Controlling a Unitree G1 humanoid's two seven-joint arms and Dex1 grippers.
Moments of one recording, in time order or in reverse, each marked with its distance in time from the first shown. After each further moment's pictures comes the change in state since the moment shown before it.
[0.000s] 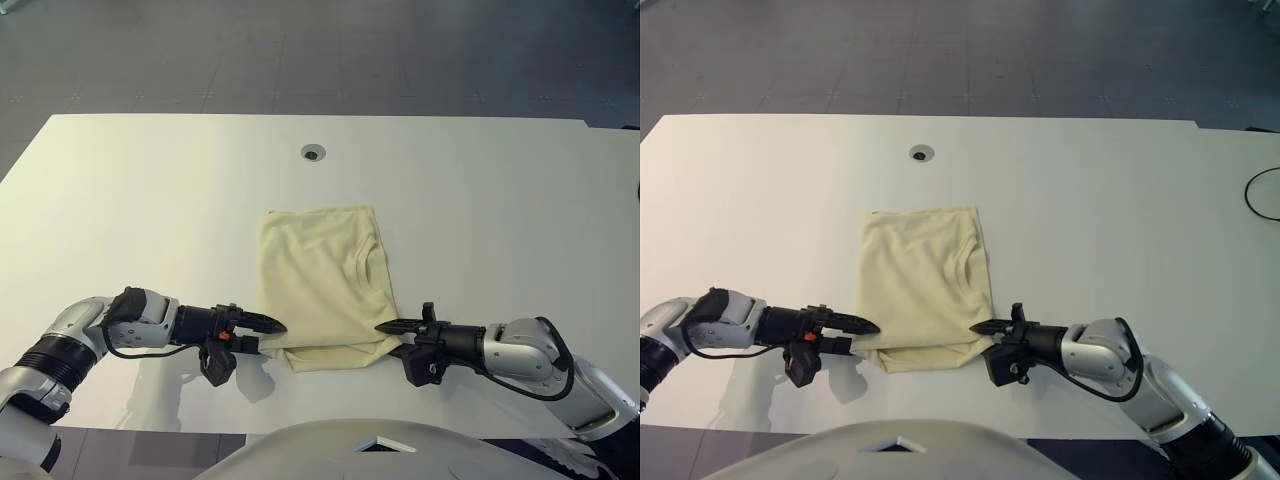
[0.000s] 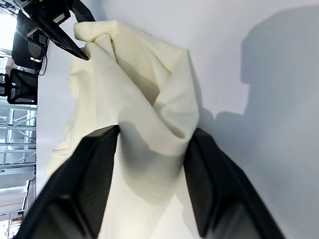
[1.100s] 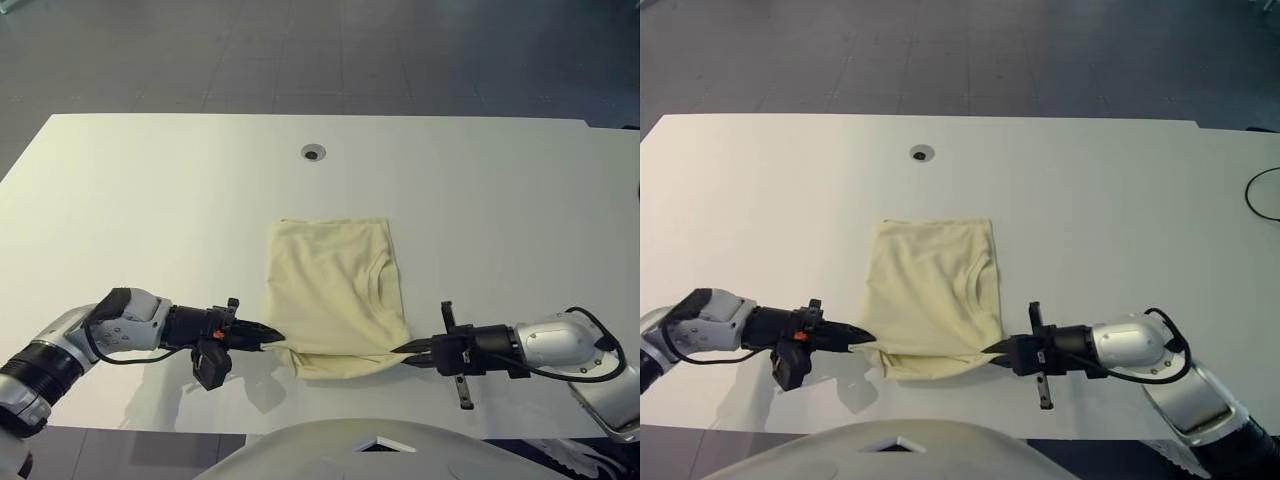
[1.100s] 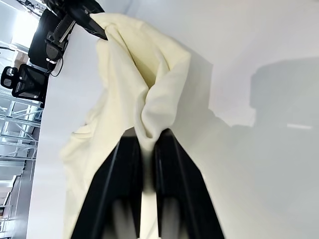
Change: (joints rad) left arm 0.066 0.132 -0.070 -0.212 -0.418 0.132 -0.157; right arm 0.049 -0.093 -0.169 -0.104 0.573 0.308 0.275
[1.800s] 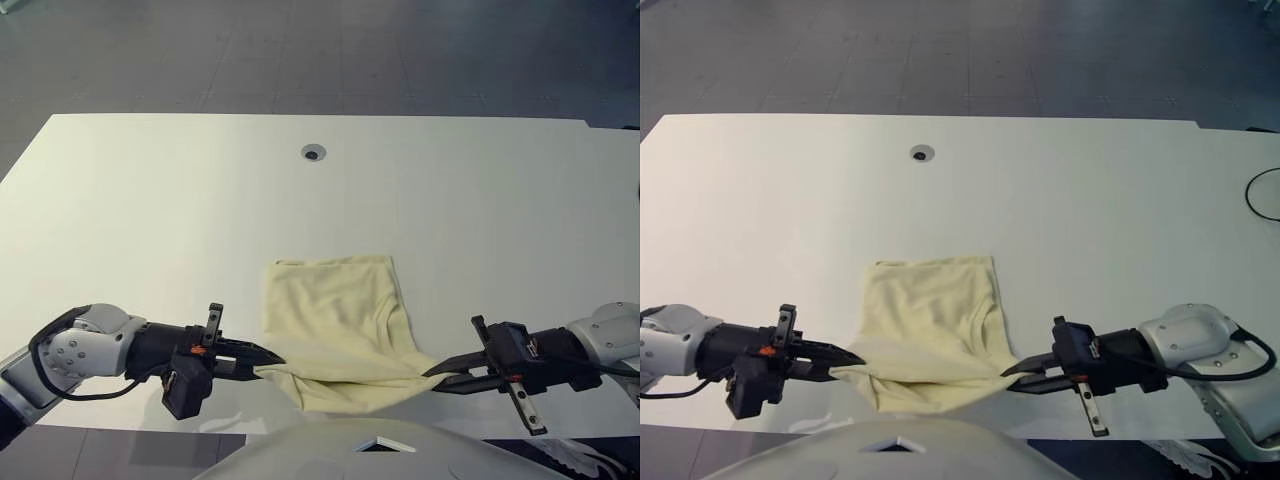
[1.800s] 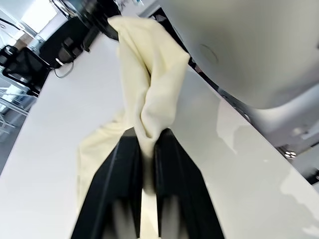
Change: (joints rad) left arm 0.337 0.228 0.210 -0.394 -0.418 0.272 -0.228; right arm 0.148 -0.108 -0.315 -0.122 0.509 0.294 0.236
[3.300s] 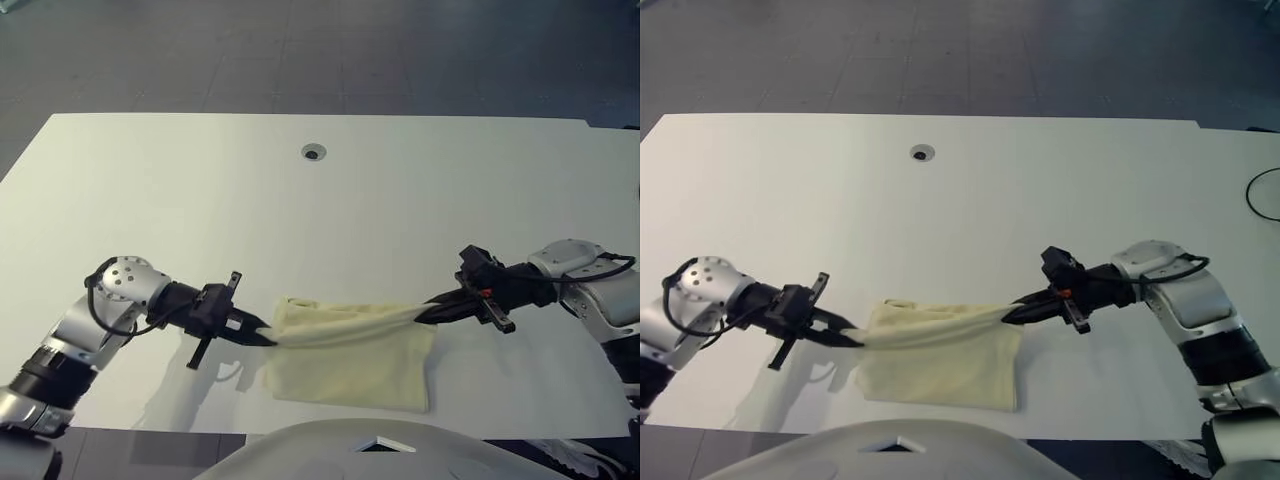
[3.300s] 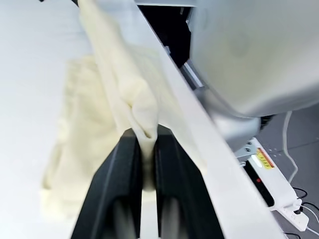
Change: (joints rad) left arm -0.324 -0.440 0.106 0.244 -0.161 0.886 -0.639; right arm -0.650 0.179 0.373 0.651 -0.185 0.162 0.213
